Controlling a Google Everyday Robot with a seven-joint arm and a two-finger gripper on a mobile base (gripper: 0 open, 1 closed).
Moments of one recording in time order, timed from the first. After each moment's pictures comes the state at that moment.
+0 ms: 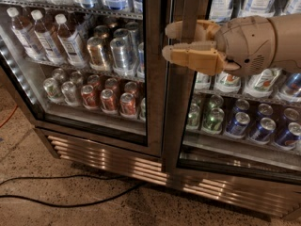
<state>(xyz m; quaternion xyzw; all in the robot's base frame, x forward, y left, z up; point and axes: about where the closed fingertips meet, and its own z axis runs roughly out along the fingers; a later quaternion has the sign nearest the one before) 0.443 -0.045 1.027 -0.57 0.50 0.41 0.50</state>
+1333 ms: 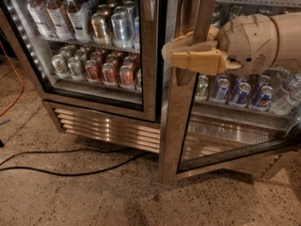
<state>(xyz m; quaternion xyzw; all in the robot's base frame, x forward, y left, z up) 0.443 -0.045 1.027 -0.57 0.50 0.41 0.50</state>
